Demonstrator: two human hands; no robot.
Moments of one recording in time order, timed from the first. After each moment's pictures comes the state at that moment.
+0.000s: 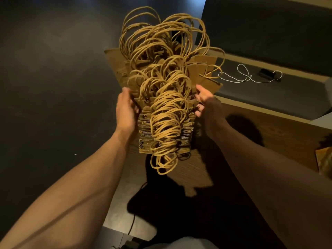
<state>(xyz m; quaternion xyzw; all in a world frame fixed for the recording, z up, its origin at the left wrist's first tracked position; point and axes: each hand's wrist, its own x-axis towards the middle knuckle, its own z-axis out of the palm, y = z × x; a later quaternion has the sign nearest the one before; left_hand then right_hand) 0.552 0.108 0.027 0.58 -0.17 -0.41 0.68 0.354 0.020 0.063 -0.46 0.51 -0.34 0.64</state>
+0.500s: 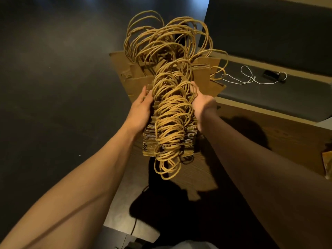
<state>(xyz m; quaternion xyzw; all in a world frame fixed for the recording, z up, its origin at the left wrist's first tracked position) 0.552 0.098 0.046 0.66 -0.34 -0.44 0.51 0.388 0.012 0.075 -0.44 0.61 -0.30 0.59</state>
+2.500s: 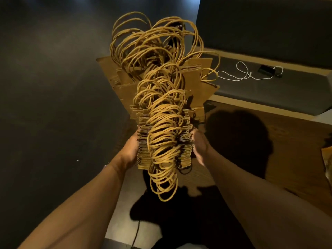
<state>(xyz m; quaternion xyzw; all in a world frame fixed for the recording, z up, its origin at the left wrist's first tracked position) 0.528 0.148 0.011 0.67 -0.22 -0.56 0.45 0.341 0.063 0.013 -0.40 0.54 -0.20 0.71</state>
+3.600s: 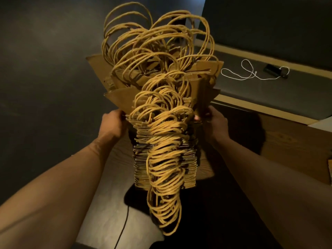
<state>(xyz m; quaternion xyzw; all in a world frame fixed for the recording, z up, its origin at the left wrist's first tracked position) 0.597 0.091 0.012 0.86 -0.43 -0.20 0.19 0.337 -0.024 0.004 -0.60 0.57 -0.26 0.50</state>
